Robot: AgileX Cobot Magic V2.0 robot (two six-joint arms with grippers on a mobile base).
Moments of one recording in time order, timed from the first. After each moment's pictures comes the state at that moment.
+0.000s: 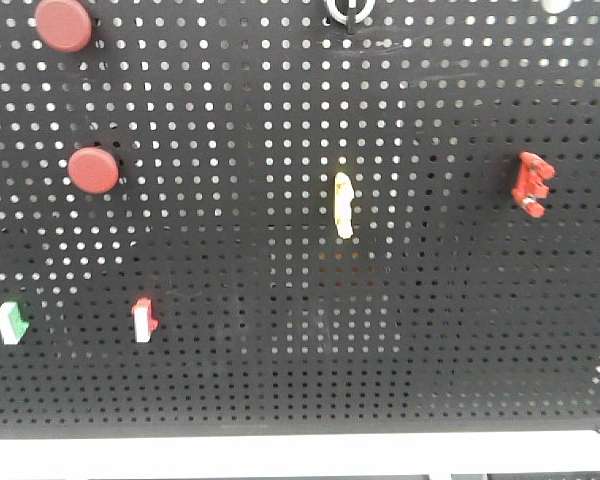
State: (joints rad) left arm 0.06 -0.01 0.03 -0.01 0.01 0.02; right arm 0.02 -0.01 0.03 -0.12 0.15 0.17
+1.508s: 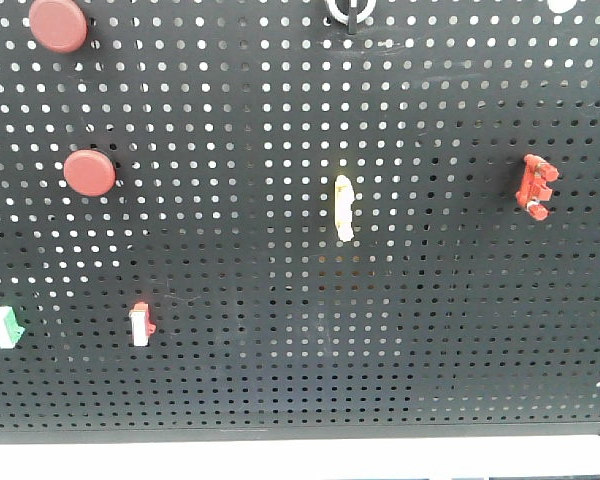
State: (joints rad) left arm 0.06 -0.01 -0.01 0.02 -0.24 0.01; right arm 0.02 0.00 -0.10 -0.12 -0.08 0.17
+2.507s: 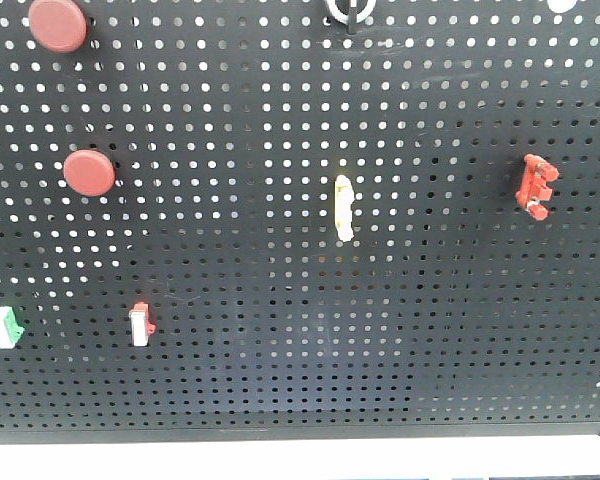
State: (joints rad) left arm -0.16 0.79 -1.00 0.10 -0.05 -0.03; right arm 0.02 0.68 -0.72 -0.23 -0.09 0.17
